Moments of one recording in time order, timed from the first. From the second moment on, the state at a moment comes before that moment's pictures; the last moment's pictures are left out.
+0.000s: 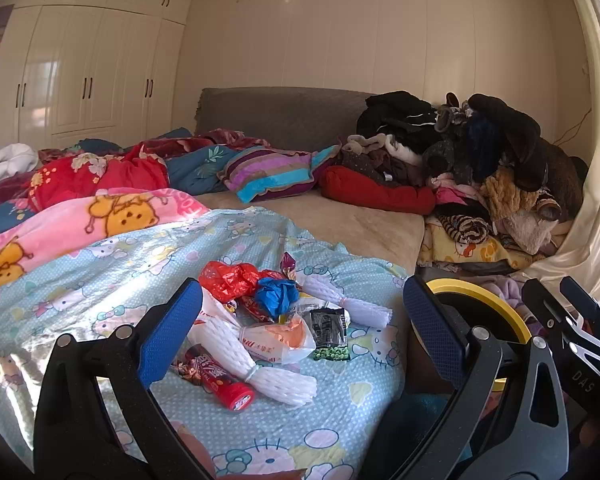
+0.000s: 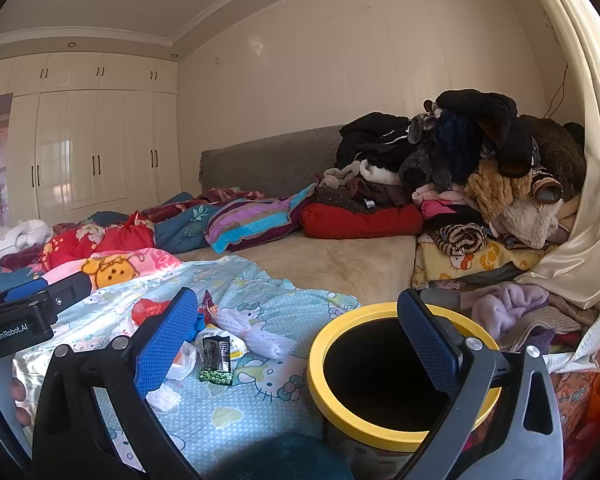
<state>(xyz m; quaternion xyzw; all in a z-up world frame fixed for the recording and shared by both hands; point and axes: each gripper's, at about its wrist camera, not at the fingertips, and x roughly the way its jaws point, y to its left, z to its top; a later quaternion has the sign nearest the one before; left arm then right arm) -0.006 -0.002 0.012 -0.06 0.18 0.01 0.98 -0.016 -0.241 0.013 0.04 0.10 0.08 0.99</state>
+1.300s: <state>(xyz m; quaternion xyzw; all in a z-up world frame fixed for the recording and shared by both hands) -0.009 -0.005 0.009 -0.06 0.18 0.00 0.98 -0.015 -0.230 0.003 0.04 0.11 0.10 0.99</state>
